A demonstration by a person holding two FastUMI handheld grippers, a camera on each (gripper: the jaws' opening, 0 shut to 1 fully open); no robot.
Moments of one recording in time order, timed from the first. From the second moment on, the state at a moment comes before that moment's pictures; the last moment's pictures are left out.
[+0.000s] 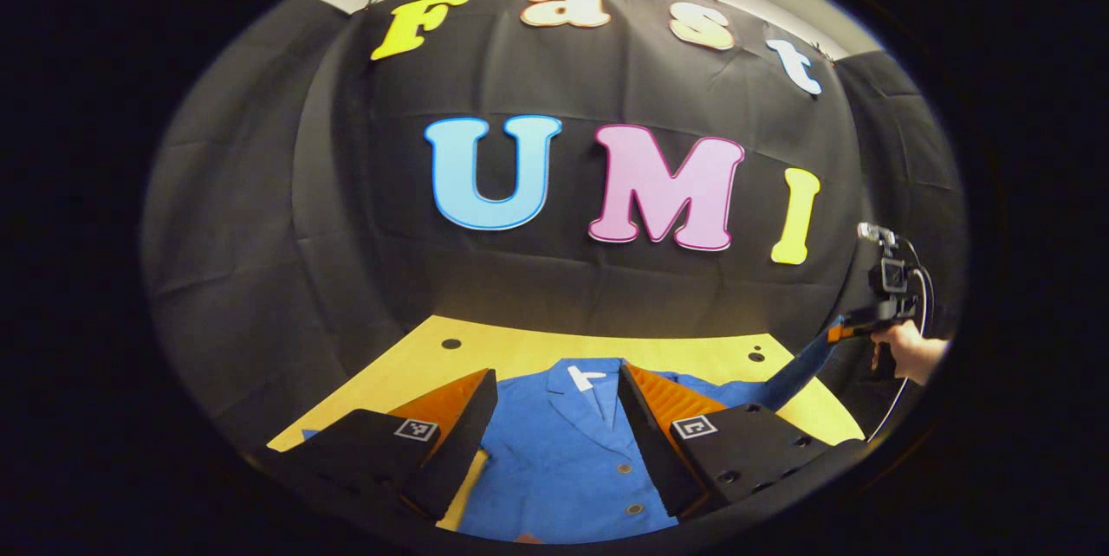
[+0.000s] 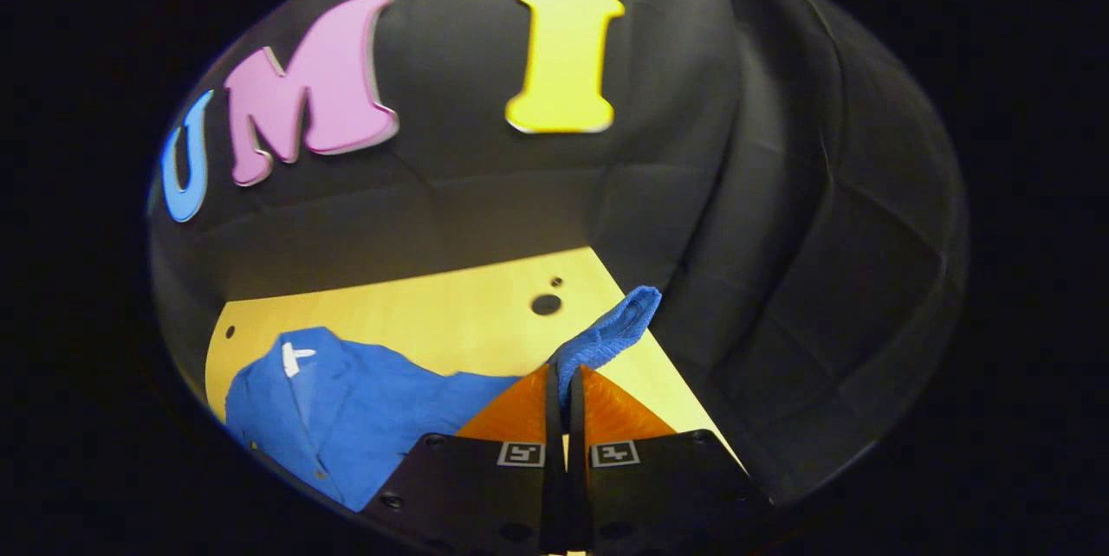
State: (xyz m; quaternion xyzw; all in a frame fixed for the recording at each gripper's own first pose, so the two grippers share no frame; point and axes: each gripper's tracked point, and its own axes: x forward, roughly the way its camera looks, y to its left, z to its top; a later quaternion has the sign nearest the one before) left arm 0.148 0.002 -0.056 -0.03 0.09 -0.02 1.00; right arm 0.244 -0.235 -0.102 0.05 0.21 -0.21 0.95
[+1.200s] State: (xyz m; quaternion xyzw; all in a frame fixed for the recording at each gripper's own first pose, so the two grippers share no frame) left arm 0.080 0.270 -0.232 -0.11 0.23 0.12 0.96; right arm 0.343 0.295 -0.307 0.10 0.36 0.10 0.92
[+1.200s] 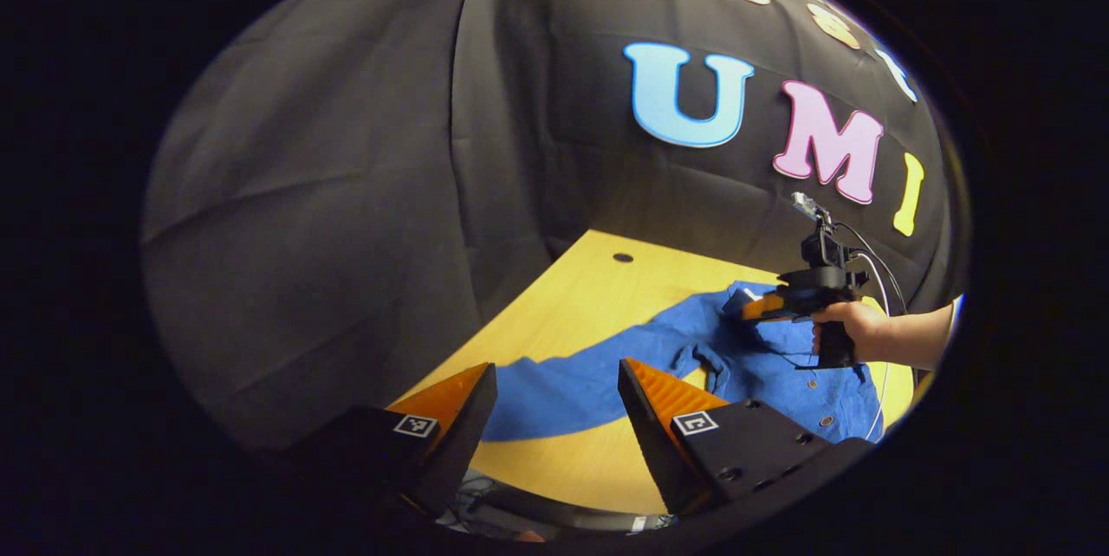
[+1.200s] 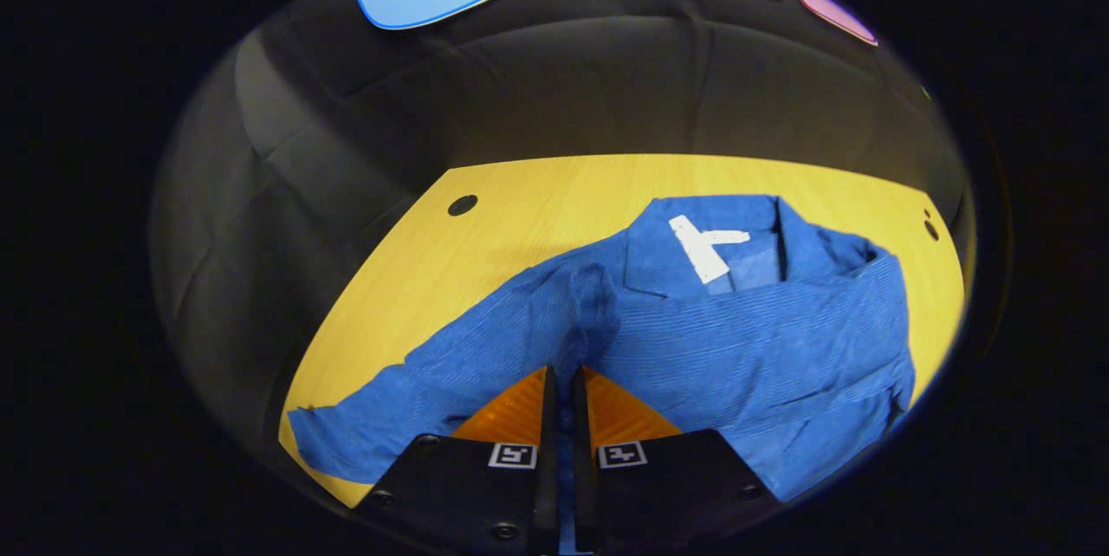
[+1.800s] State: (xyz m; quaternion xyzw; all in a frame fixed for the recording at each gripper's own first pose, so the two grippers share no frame) left arm 0.116 0.302 -0.301 -0.17 0.32 0.14 0.92; right arm 0.316 0.295 -0.246 0.06 0.29 0.16 0.94
